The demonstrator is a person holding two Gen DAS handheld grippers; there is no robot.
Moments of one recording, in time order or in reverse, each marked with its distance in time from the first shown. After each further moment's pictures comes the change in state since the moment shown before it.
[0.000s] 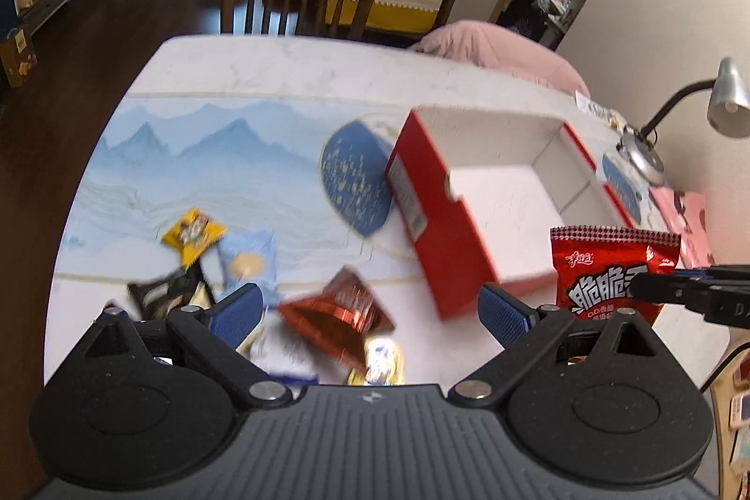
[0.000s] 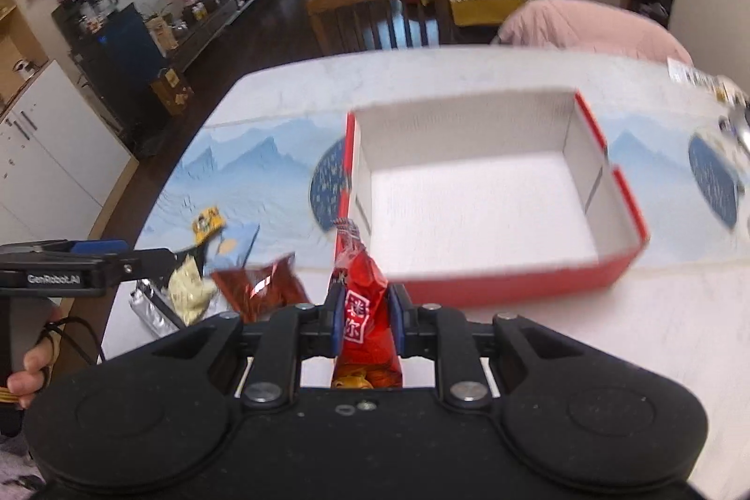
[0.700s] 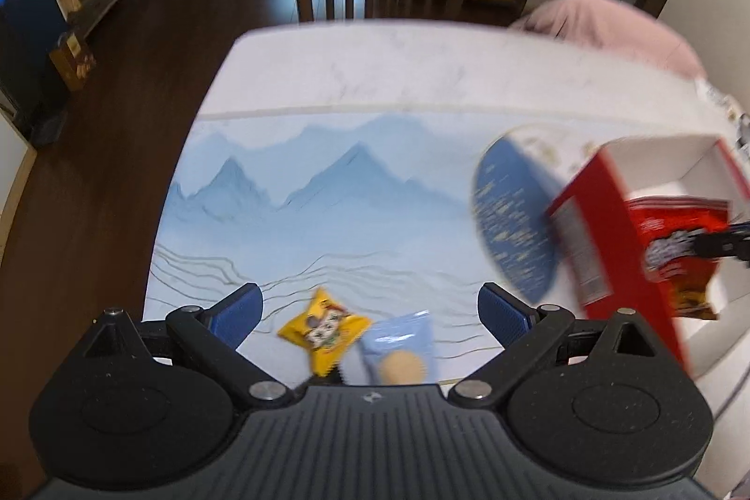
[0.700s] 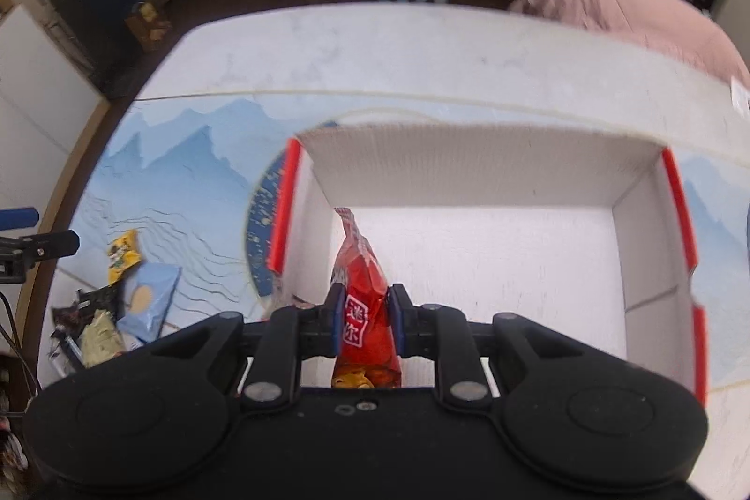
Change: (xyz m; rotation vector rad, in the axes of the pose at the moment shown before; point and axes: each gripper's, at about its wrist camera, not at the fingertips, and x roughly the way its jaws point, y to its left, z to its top) left arm 0.098 0.085 0.087 0.025 0.142 0.243; right arm 0.159 -0.025 0.092 -0.036 0.206 -0.057
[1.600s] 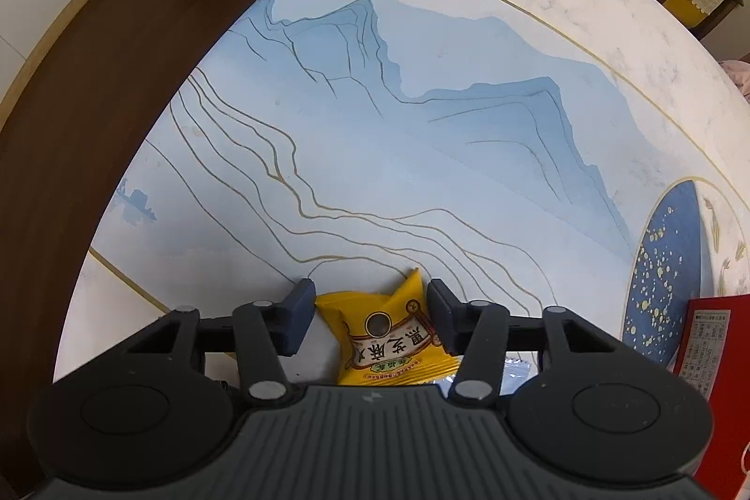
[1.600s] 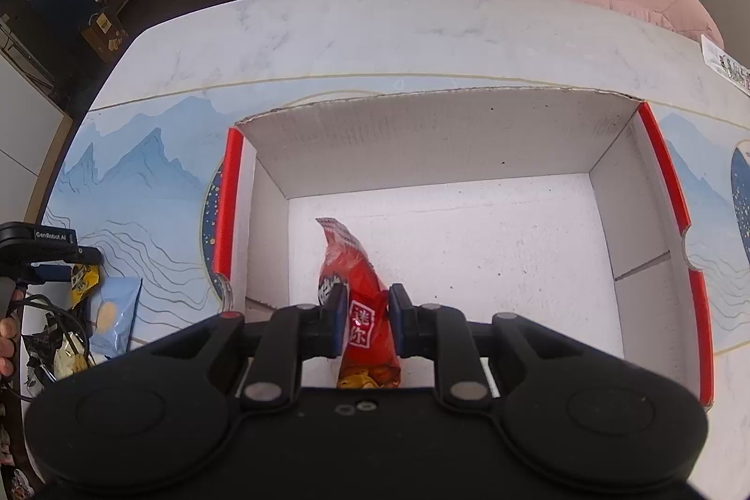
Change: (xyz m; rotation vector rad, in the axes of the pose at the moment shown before) left arm 0.113 0.059 -0.018 -0.506 0.233 0.113; right arm 0.013 -0.013 -0.001 0.080 0.016 -0.061
